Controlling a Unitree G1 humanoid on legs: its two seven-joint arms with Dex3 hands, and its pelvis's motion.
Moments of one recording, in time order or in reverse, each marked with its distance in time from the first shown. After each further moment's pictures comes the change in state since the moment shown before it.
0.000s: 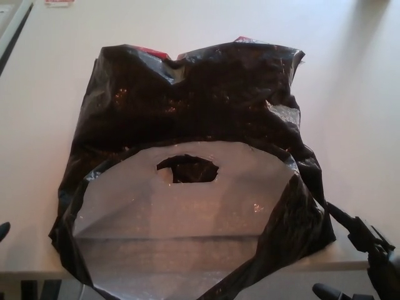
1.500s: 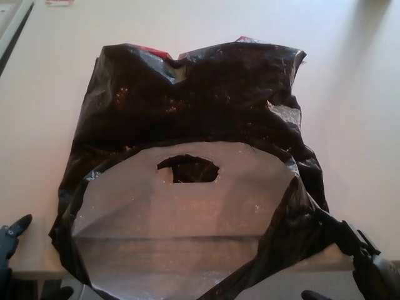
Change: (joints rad) left_arm -0.110 -0.029 -0.105 0.095 0.134 0.069 0.208; right_arm -0.040 0.012 0.070 0.081 0.027 0.001 0.000
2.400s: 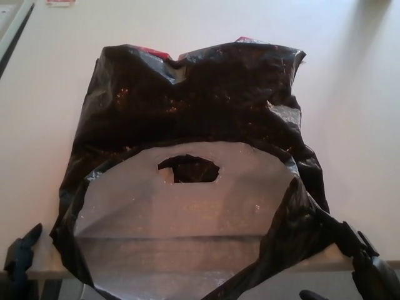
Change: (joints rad) left_arm 0.040 -0.021 -0.128 -0.020 0.071 0.010 0.170; right_arm -0.012 0.017 0.006 0.053 0.030 -0.022 -0.003
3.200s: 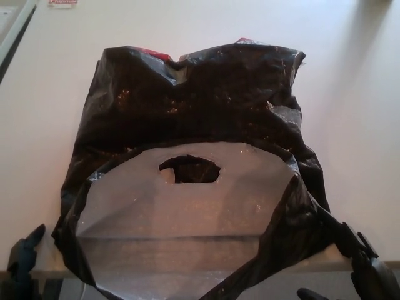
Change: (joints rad) left_arm 0.004 -0.001 -0.026 -0.015 -0.024 0.015 -0.009; right_arm -0.016 0.003 0.039 0.056 -0.008 -0.011 -0.053
